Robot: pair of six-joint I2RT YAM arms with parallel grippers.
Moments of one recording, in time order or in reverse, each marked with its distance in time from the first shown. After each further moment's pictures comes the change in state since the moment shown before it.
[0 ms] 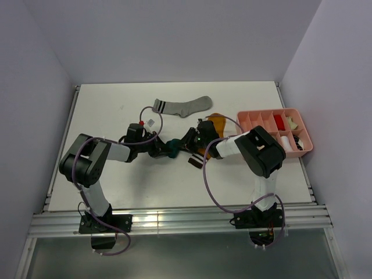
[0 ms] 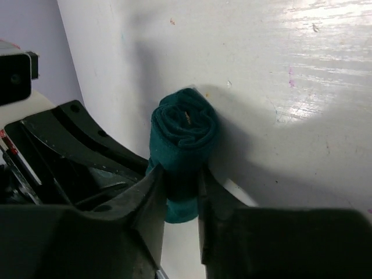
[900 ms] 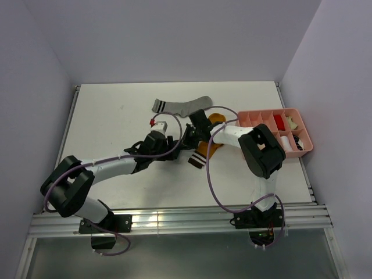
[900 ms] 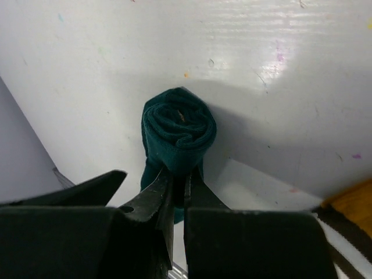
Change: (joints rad) left arm -0.318 -0.302 0.039 -0.396 -0.732 0.265; right arm 0.019 -0.008 0.306 -0.650 0.059 -0.145
